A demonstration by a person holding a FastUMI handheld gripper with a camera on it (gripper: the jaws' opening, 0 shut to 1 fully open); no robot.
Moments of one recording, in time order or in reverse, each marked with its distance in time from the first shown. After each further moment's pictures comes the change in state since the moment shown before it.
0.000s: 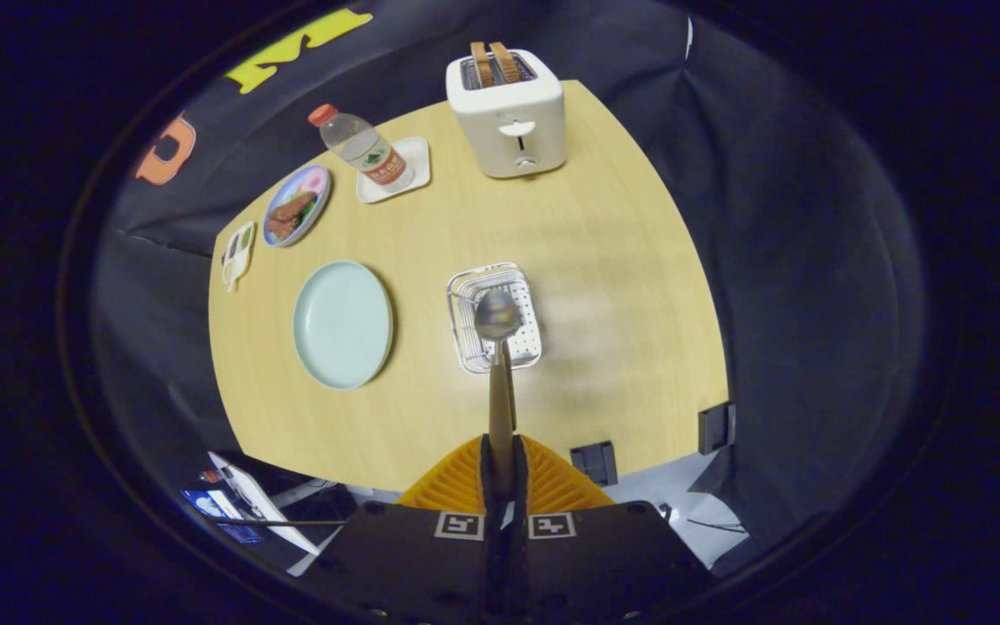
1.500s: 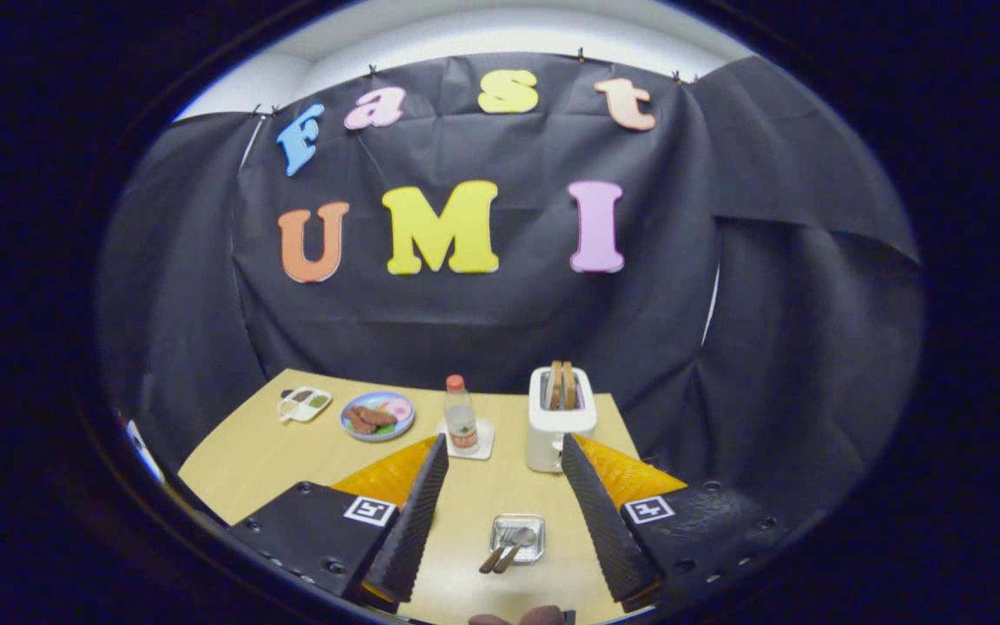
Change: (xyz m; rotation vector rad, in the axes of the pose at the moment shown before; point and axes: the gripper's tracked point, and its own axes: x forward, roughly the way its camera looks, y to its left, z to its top) arm -0.191 0.053 0.045 -0.318 -1.219 0.071
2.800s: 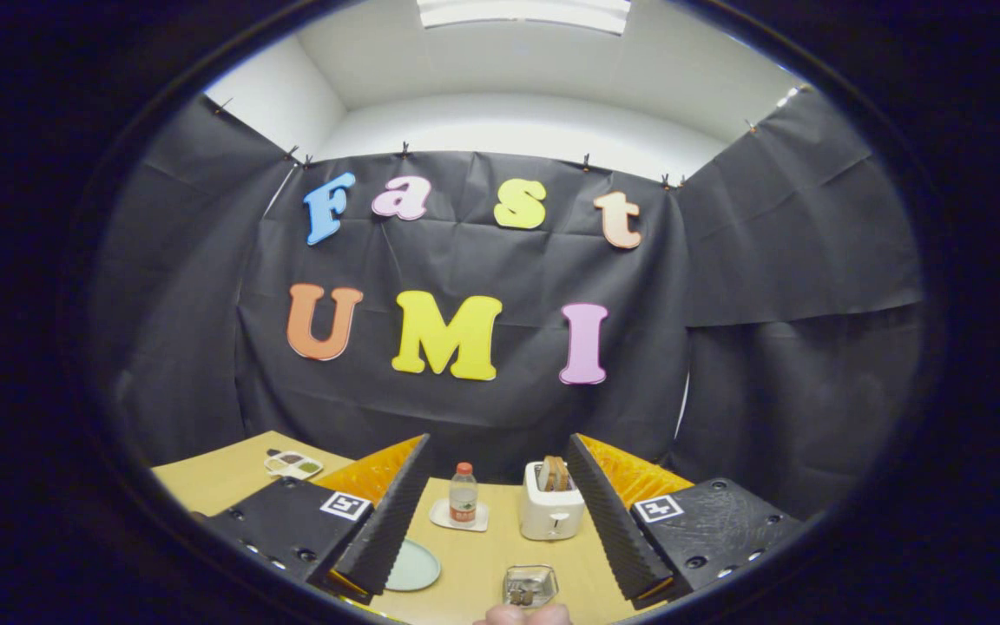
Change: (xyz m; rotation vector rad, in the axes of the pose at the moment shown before) arm -0.052 0.056 0.026 -0.052 -0.357 -0.077
